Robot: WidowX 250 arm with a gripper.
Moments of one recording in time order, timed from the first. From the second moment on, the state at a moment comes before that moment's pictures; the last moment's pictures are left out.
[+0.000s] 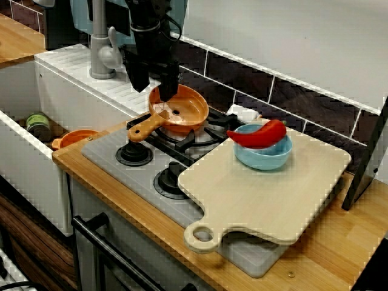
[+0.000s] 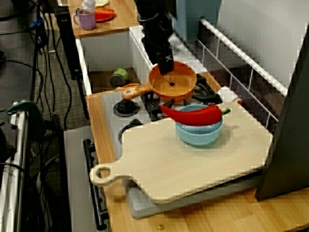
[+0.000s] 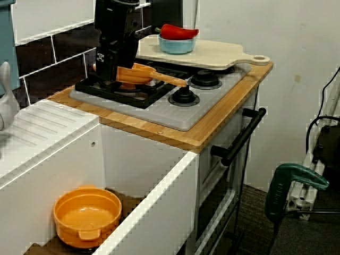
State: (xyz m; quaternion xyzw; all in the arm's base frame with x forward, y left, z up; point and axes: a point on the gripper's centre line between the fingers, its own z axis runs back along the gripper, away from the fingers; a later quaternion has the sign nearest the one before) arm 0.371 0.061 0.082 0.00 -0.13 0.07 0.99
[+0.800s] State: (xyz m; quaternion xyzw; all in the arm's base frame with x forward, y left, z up) arm 0.365 0.060 0.067 0.01 -0.14 0.07 0.99
